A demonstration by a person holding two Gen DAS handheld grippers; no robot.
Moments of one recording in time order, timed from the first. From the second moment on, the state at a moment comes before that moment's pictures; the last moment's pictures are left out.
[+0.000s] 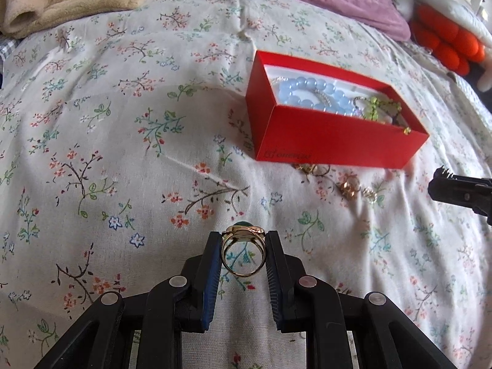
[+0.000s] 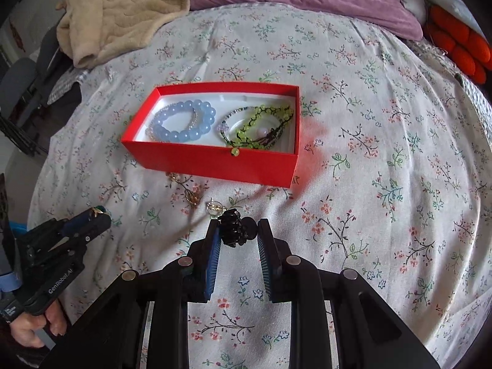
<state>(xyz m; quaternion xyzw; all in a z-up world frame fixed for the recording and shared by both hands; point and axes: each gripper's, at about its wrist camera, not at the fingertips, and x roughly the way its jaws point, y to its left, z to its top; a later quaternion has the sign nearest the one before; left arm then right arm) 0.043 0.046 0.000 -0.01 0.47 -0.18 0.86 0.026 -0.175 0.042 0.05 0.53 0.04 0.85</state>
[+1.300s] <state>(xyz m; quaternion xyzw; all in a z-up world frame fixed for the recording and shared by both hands) 0.114 -0.040 0.037 0.08 0.42 -0.24 0.87 0.098 -0.205 0.049 0.15 0.52 0.06 0.84</state>
